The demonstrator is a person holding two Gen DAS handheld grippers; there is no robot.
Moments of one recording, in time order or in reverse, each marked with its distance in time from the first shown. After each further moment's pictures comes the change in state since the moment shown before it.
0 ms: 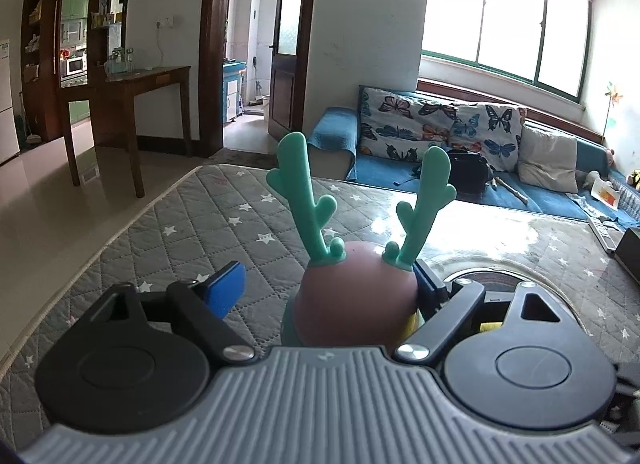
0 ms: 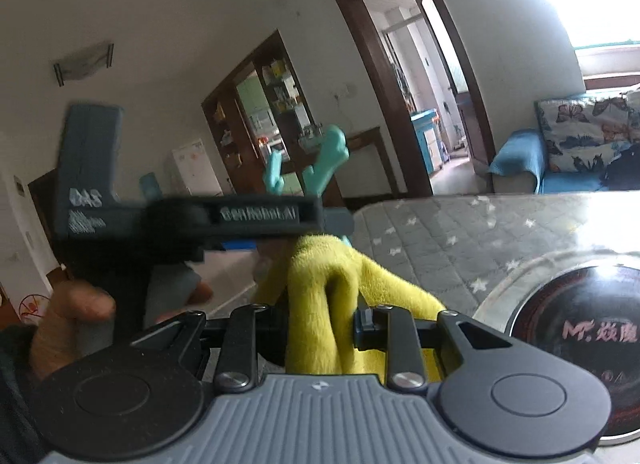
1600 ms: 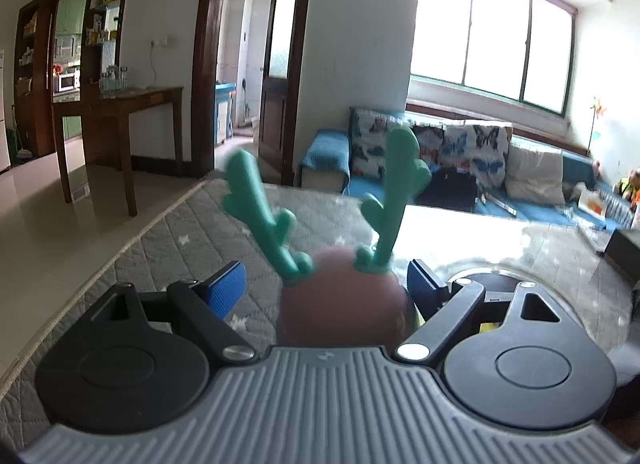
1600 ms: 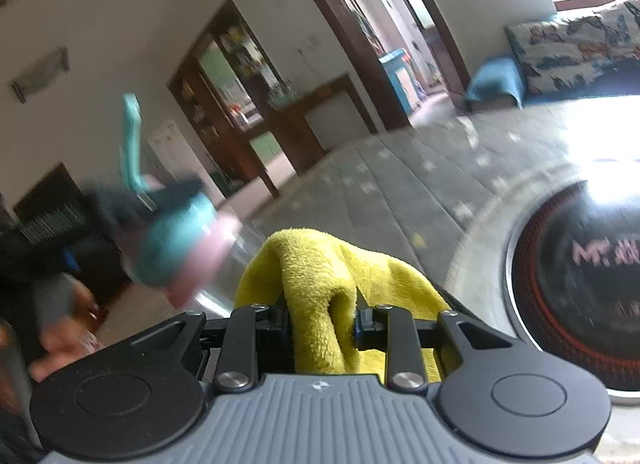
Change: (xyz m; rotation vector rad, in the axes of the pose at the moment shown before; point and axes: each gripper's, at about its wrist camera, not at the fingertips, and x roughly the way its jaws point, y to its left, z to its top) left arm -0.022 0.032 -0.026 0.011 -0.062 -0.039; right arm 0.038 -0.035 -0.022 0.171 0.117 -0.004
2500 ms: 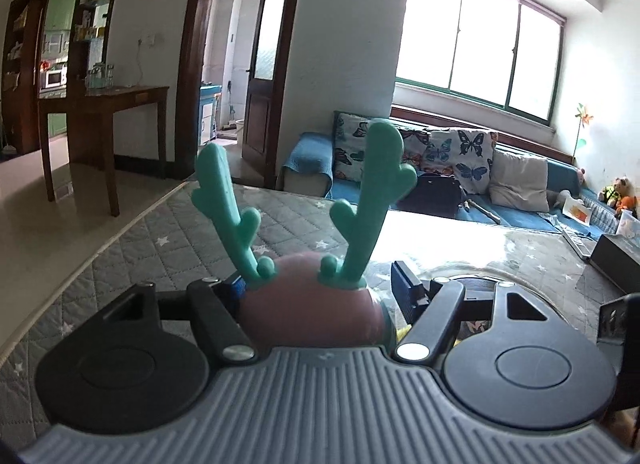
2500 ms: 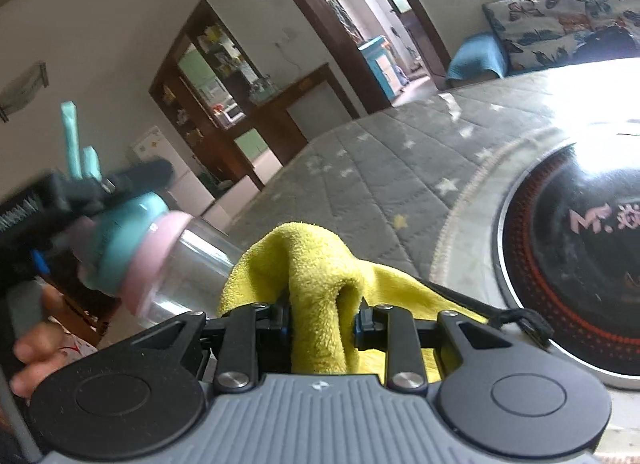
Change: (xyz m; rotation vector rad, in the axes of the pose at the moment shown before) left arm 0.007 -0.002 0.002 -0.011 -0.043 -0.060; right arm 0.028 -0.024 -0.010 0.085 0.039 -0.048
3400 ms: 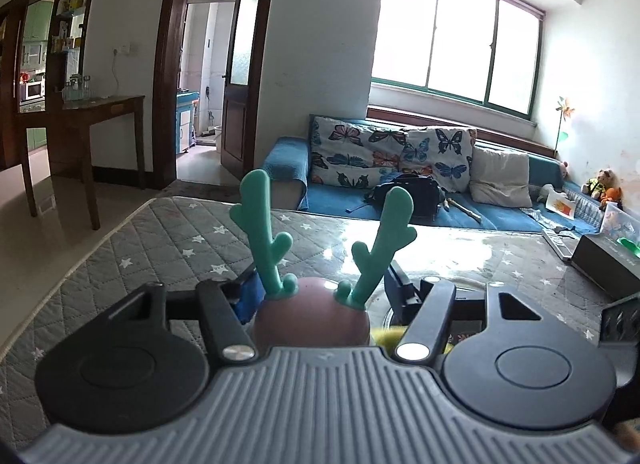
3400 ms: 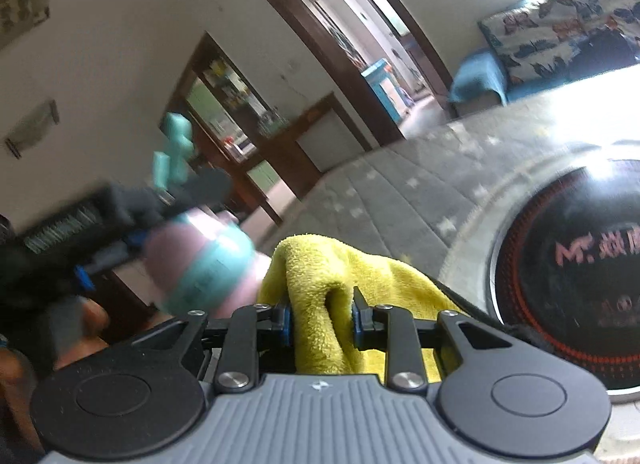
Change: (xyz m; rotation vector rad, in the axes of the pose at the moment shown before) left arm 0.010 -0.045 0.016 0.026 -0.001 -0.056; right arm -0.040 0.002 0.021 0.052 -0.099 0.073
